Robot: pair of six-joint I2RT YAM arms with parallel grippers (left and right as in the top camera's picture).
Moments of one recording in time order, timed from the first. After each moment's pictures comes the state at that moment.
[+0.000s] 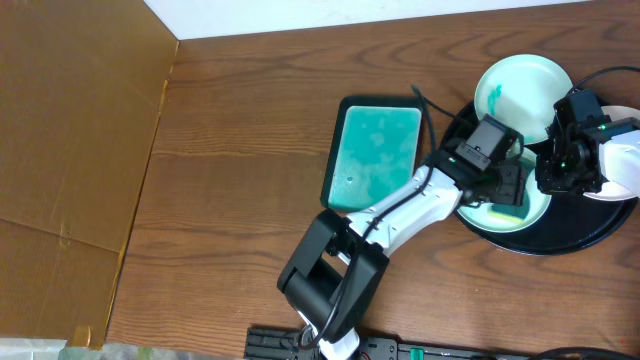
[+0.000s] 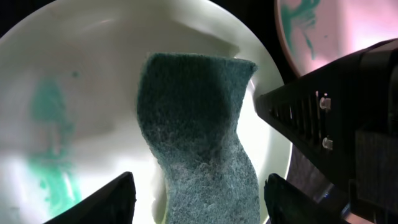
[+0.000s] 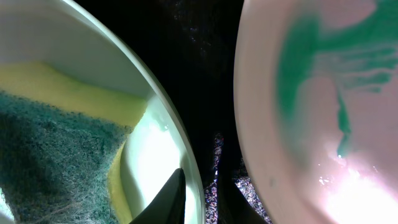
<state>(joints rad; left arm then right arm) -0.68 1.83 1.17 -0.42 0.17 -0.51 0.30 1.90 1.16 -0.66 -0.18 0.33</state>
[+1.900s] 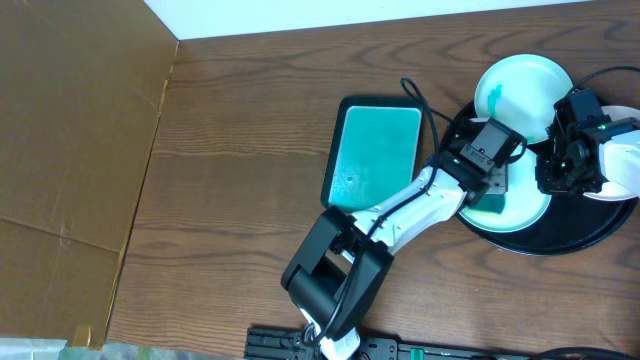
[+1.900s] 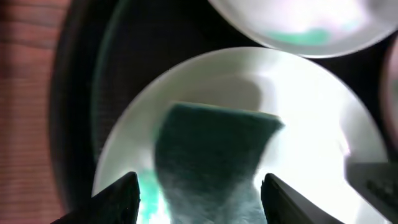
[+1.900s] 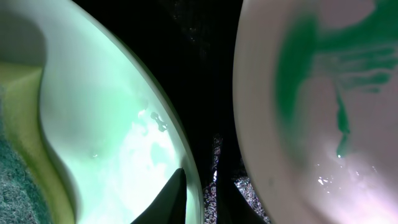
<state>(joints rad) -0.69 1.85 1.18 -0.43 -0.15 -0.62 0.30 1.90 1.16 -0.66 -0.18 0.33</state>
